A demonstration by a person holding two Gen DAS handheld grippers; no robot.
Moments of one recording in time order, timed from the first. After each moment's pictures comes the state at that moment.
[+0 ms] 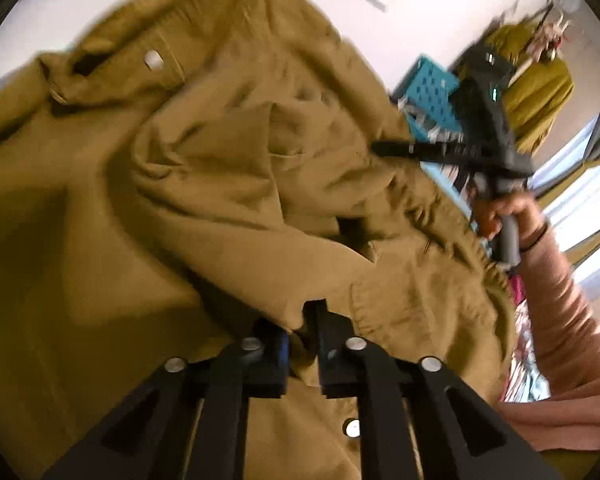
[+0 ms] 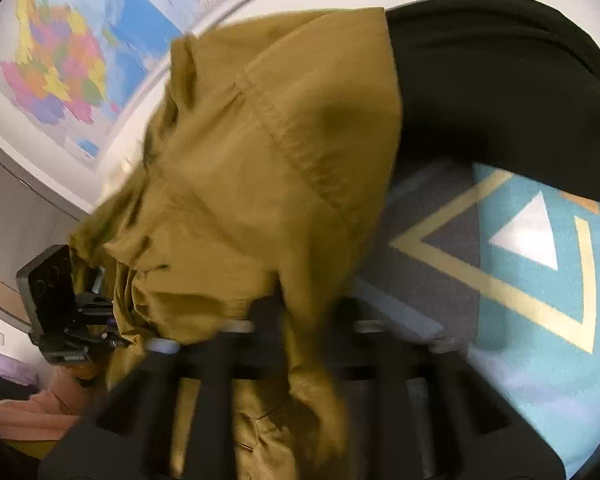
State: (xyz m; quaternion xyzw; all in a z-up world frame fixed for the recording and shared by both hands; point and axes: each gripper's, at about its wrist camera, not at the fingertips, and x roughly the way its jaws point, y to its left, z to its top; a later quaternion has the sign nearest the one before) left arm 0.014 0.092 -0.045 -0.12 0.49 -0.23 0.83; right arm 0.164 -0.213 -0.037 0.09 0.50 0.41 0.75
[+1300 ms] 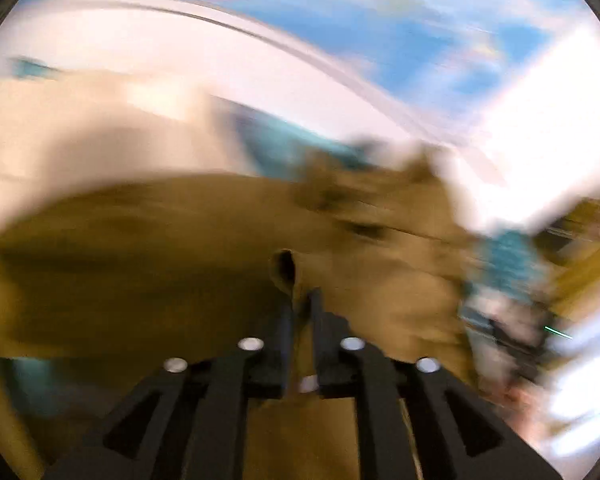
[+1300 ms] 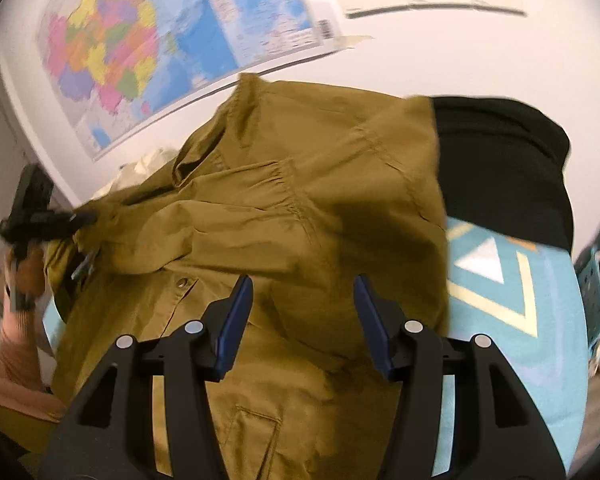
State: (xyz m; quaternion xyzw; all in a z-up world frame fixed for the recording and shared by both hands) left arm -0.041 0.273 0.007 -0.26 0.43 0.06 0.86; right arm 0.097 -0.198 0.000 0.00 0.40 0.39 0.83
